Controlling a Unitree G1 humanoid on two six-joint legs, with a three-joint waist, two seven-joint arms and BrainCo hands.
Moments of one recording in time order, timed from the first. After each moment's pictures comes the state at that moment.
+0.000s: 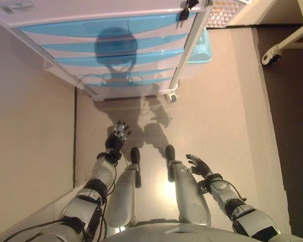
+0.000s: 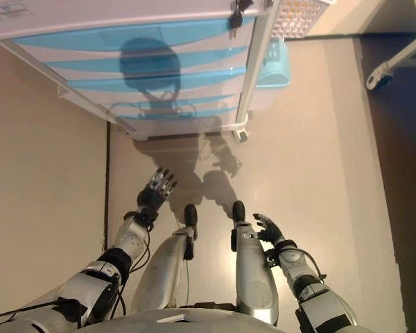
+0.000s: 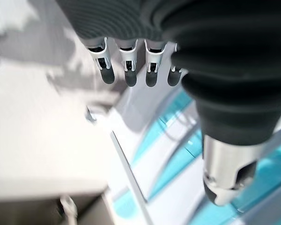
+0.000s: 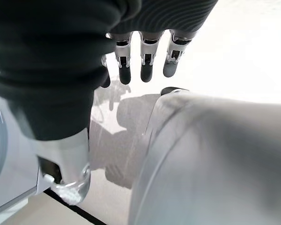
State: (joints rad) left arm -0.44 0.18 -0.19 1.02 -1.19 -0.29 -0.43; right arm -0.29 -0.24 0.30 1.19 0.16 -0.35 0.11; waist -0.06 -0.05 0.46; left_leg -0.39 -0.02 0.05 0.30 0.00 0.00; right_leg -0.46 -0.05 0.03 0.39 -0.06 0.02
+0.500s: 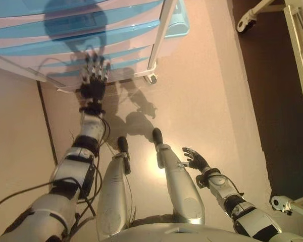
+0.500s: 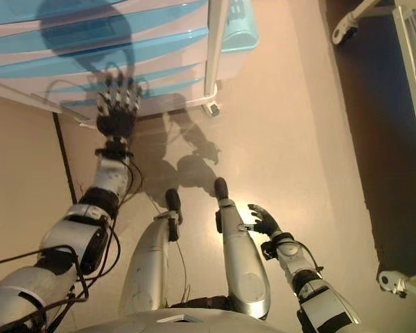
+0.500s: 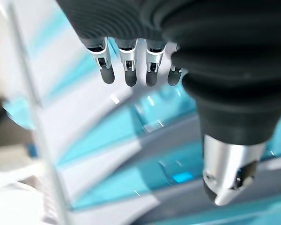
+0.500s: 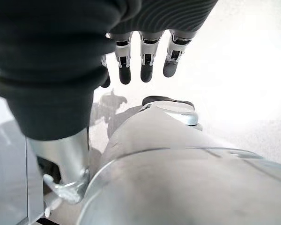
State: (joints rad) left arm -0.85 0.34 -0.09 1.00 -1.62 -0.31 -0.64; right arm -0.30 -0.25 0.39 1.13 0.24 -0.39 0.13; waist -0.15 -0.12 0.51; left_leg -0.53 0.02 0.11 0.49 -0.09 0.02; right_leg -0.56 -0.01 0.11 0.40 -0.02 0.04
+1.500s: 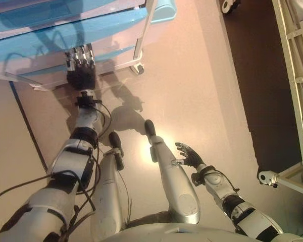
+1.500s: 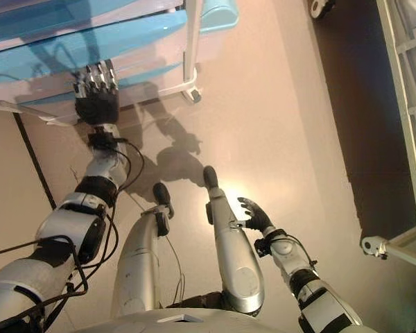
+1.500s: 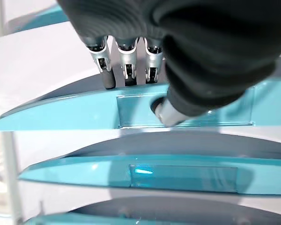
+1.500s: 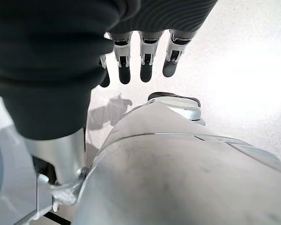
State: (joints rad) left arm -0.79 0.35 -0.15 0.93 -1.91 -0.23 -0.89; right arm -0.28 -0.27 0.49 1.04 0.24 -0.45 0.11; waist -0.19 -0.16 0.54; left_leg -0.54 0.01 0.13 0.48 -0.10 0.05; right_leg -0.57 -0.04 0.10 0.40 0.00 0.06
